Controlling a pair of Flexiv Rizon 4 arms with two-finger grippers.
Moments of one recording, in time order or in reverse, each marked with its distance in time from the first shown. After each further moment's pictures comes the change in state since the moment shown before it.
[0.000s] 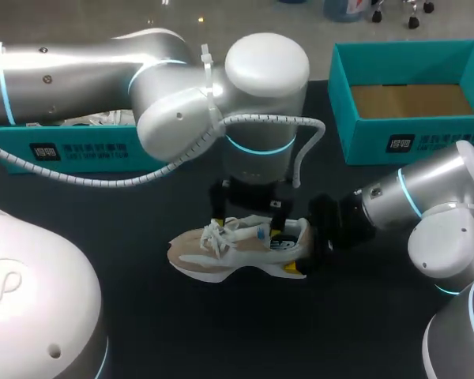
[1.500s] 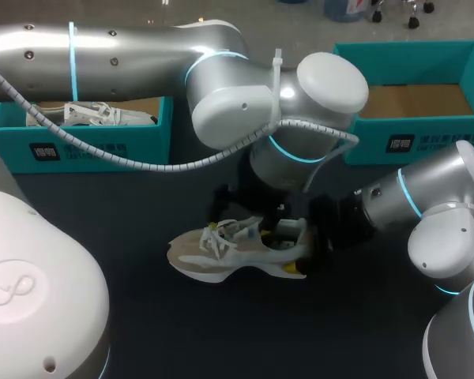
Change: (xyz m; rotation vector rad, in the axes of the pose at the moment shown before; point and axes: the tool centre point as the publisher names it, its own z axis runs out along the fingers) left arm -0.024 -0.005 0.023 -0.054 -0.292 -0.227; right arm 0.000 0.000 0.000 0.000 0.000 0.000
